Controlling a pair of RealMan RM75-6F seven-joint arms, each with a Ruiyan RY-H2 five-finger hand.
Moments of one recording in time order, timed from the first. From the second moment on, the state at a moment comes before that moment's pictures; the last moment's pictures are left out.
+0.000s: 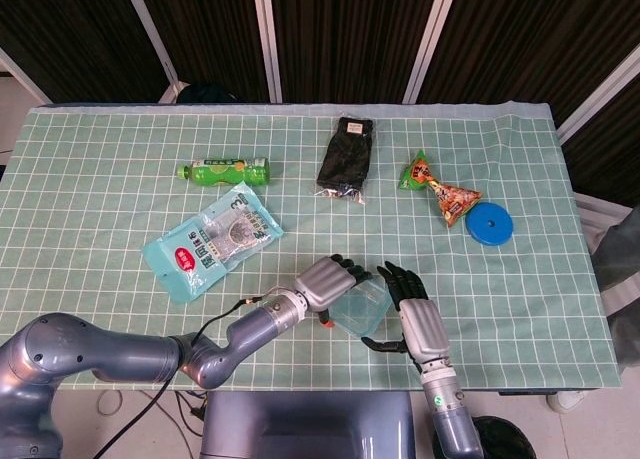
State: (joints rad) left arm -1.31 -1.68 -0.12 -1.49 0.80 0.67 0.42; right arm 0.28 -1.71 0.13 -1.77 -1.32 1.33 -0.32
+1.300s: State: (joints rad) left arm -1.36 -1.63 -0.11 -1.49 0.79 0.56 0.30; right arm 0.32 -1.80 0.12 -1.47 -1.54 1.42 -0.13
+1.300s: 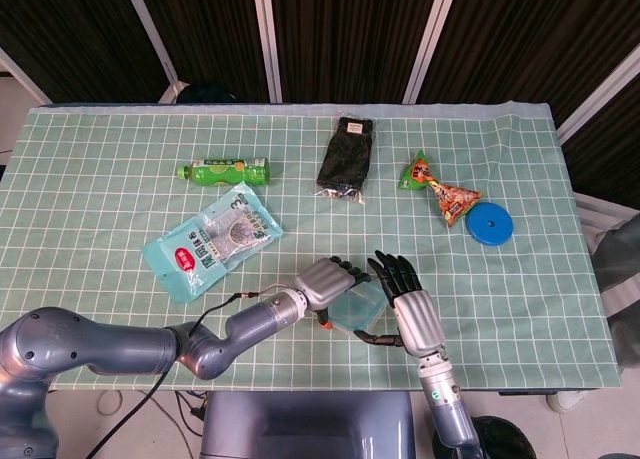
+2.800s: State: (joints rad) left arm -1.35 -1.61 -0.09 -1.54 0.75 0.67 0.35; right arm 0.32 -1.83 0.11 -1.44 -1.52 1.41 -0.10
